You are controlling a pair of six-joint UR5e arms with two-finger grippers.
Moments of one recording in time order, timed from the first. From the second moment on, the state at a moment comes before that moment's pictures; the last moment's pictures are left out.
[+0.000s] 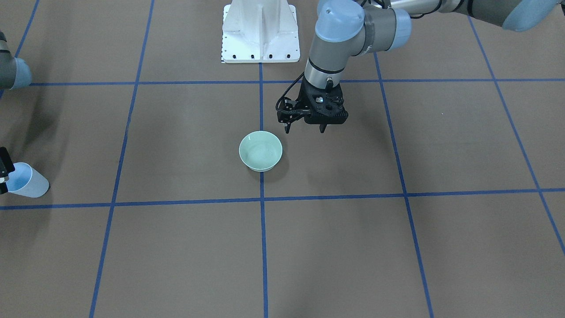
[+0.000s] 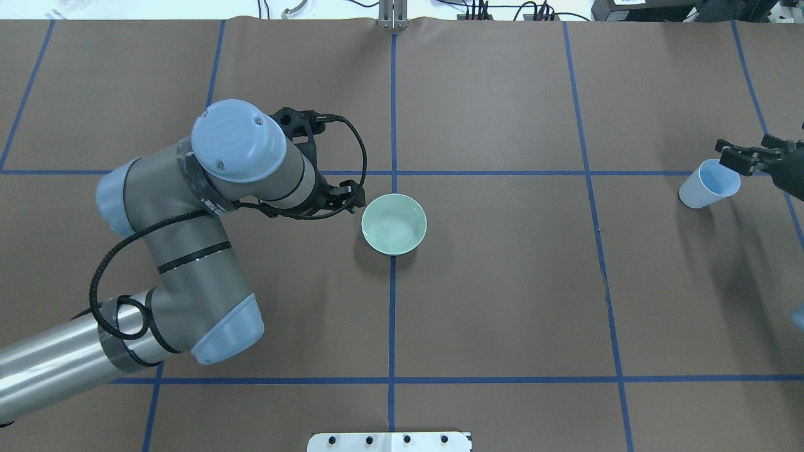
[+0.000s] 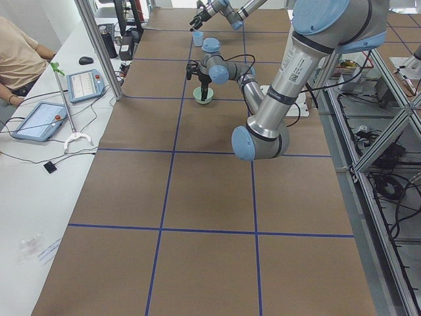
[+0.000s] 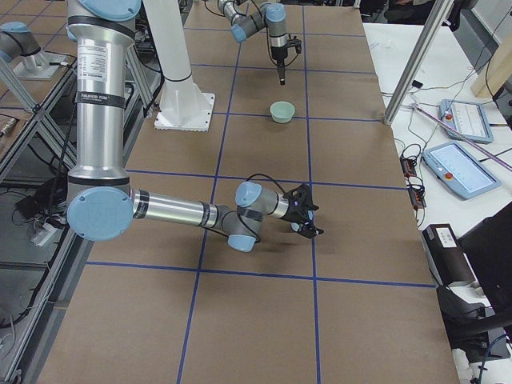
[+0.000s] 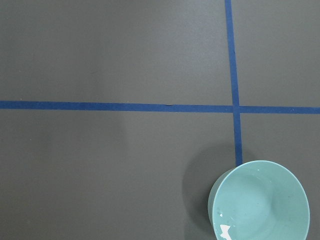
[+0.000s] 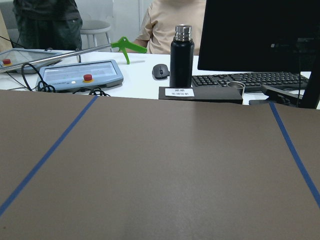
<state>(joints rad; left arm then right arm) -0.56 -2.21 -1.75 -1.65 -1.82 -1.30 1.01 -1.62 1.35 -0.14 1.59 0.84</state>
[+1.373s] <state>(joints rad) -0.50 -2.32 -1.60 -1.67 -1.77 -1.44 1.60 -1.41 1.46 -1.41 2.36 -0.04</state>
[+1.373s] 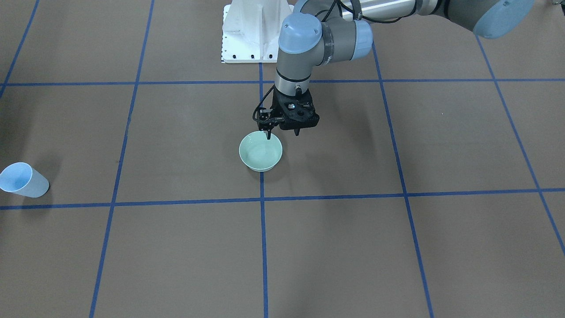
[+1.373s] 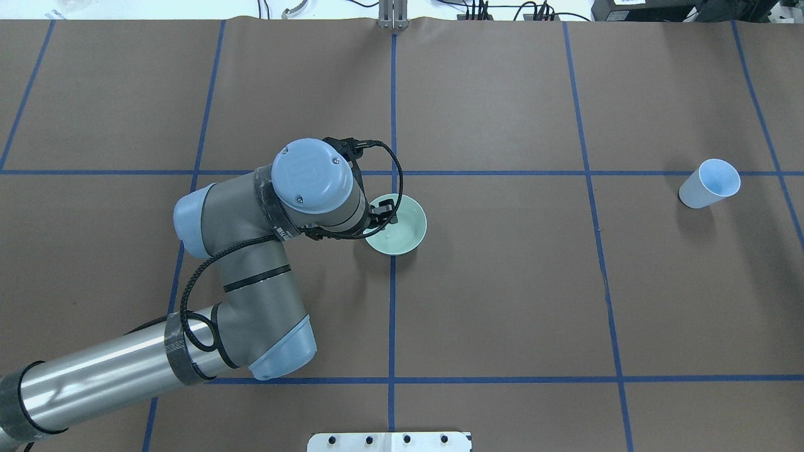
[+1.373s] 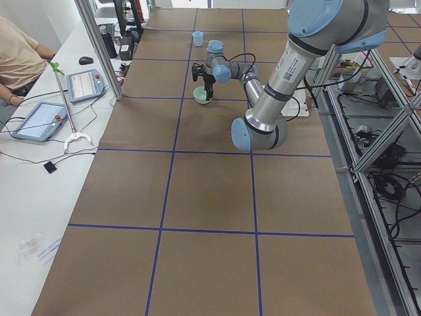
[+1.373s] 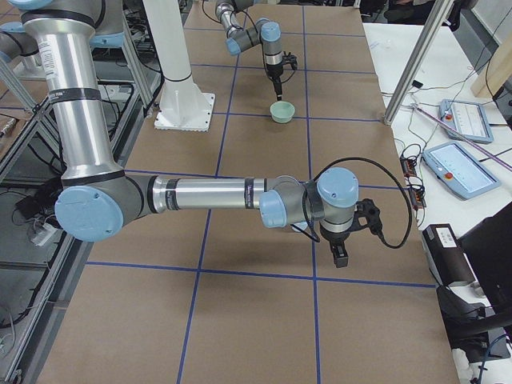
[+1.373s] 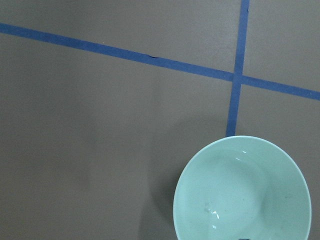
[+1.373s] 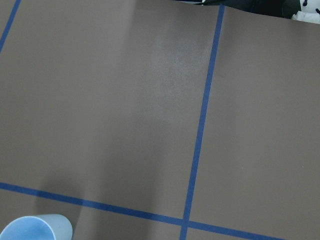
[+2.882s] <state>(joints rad) -0.51 -2.35 -1.45 -1.83 -1.77 -1.42 1.62 -1.49 1.47 -1.45 2.35 -0.15</state>
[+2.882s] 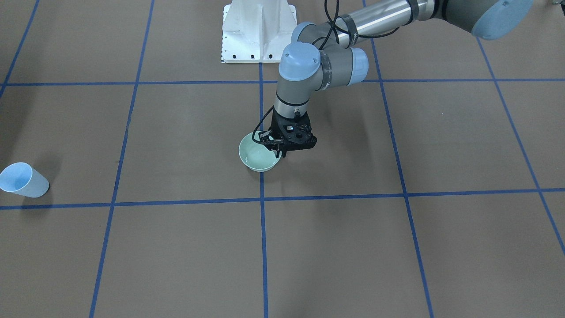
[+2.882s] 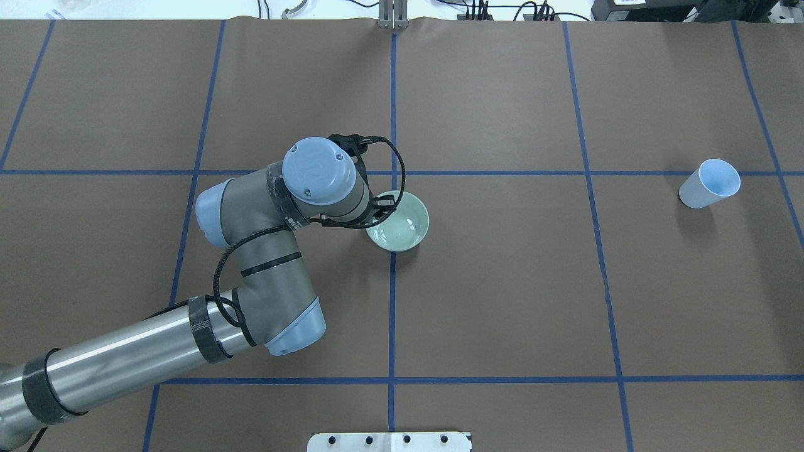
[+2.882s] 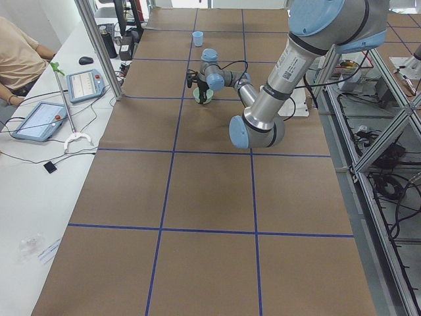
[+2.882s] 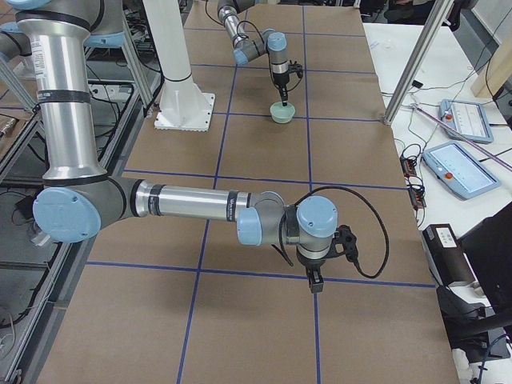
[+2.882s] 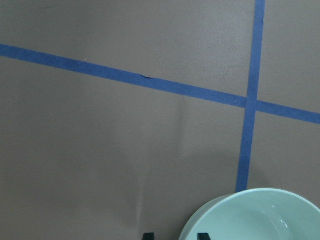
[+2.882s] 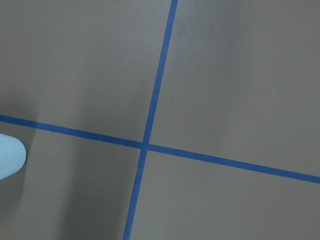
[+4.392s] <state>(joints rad) -0.76 -2.00 -1.74 -1.83 -2.04 -0.99 1.62 -1.50 1.45 -1.44 2.33 -0.15</state>
